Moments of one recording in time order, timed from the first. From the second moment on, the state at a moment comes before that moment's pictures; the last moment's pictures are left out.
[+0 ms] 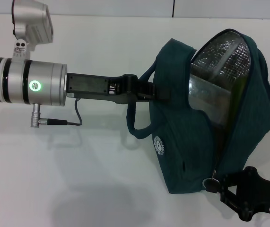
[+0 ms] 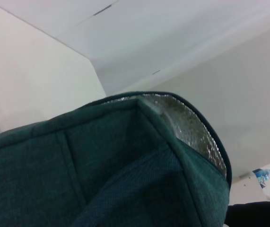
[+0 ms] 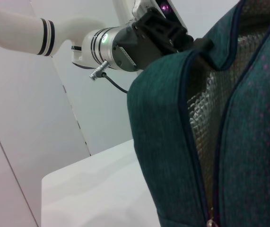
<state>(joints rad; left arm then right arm) -0.69 -2.07 0.77 0.56 1.93 1.72 -2.25 0.39 2.02 -1.08 -0.19 -1.60 -1.56 0.87</state>
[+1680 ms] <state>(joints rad) -0.69 -2.08 0.77 0.56 1.93 1.72 -2.25 0.38 2.02 -1.09 -0.19 -1.60 -1.57 0.88</state>
